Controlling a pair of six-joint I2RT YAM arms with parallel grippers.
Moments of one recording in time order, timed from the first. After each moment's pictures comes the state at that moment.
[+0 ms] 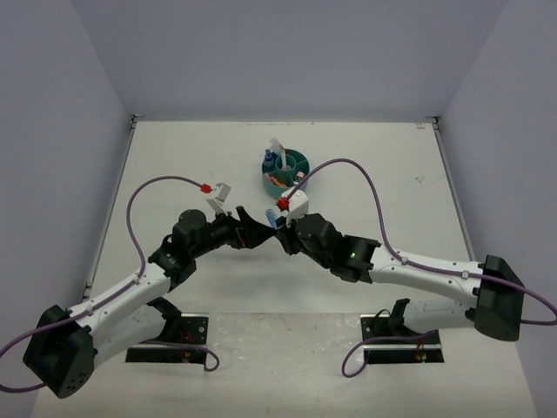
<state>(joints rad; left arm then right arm) -0.60 0.92 0.41 0.26 0.33 -0.80 1.12 1.24 0.84 -0.06 0.36 0.27</state>
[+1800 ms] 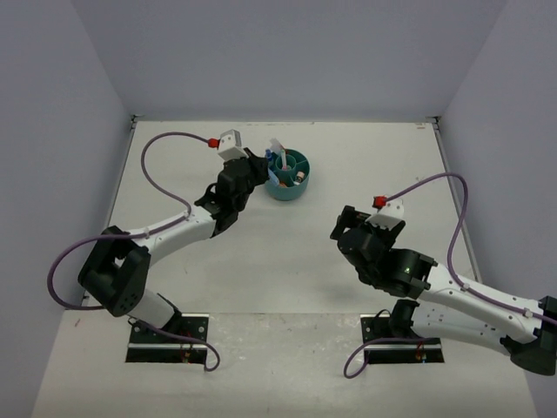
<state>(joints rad) -0.64 1.51 0.93 0.38 -0.43 -0.69 1.07 0.84 0.74 -0.60 1.06 0.89</state>
